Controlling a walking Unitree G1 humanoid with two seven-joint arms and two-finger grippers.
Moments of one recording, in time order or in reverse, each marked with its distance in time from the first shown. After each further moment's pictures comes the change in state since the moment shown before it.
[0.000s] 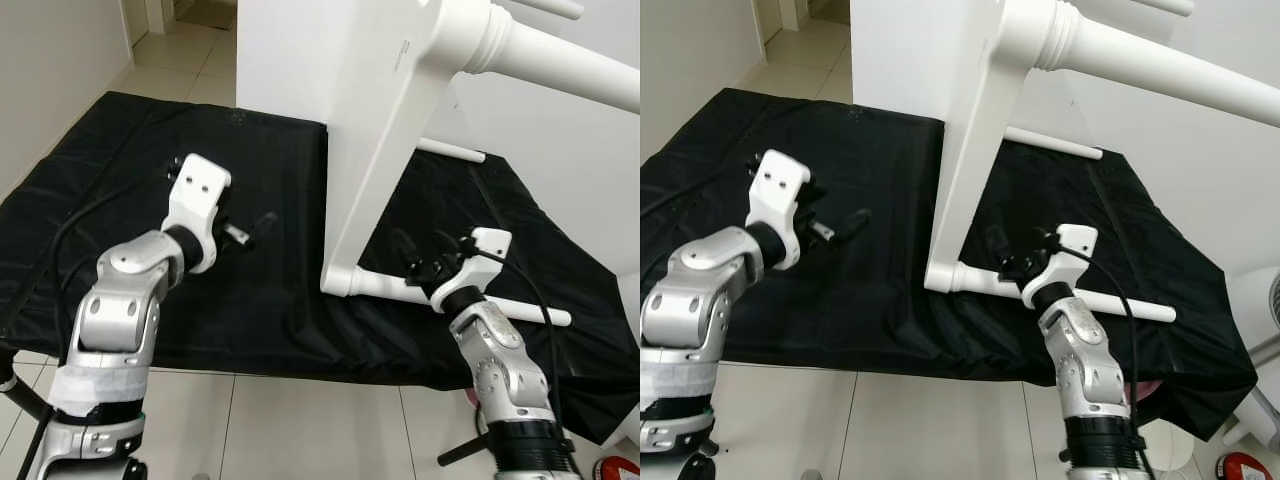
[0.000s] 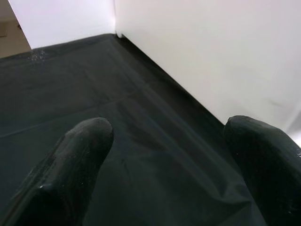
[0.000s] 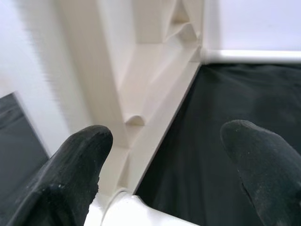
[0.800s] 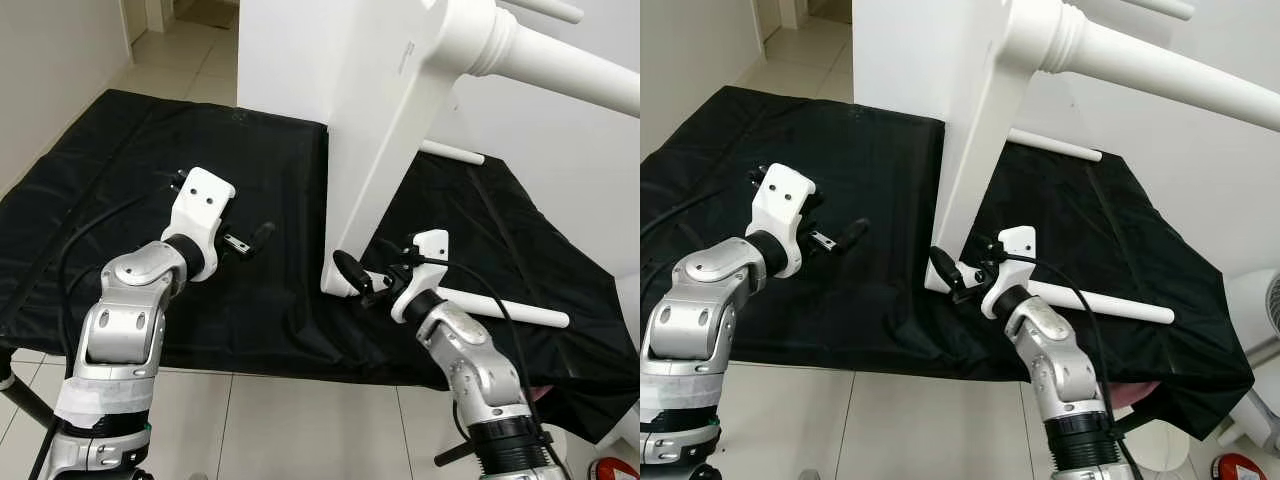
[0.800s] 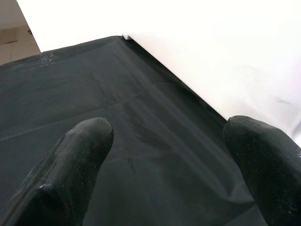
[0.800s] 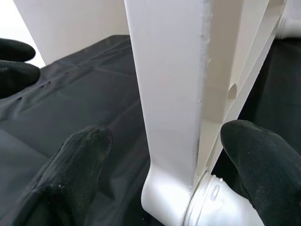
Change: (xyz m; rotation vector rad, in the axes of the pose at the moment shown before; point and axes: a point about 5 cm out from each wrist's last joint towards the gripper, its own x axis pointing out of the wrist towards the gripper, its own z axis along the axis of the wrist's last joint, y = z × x) left arm -0.003 -0.002 -0.001 0.032 -0.003 0.040; right arm 0.013 0.038 -0.024 0.026 0.103 0.160
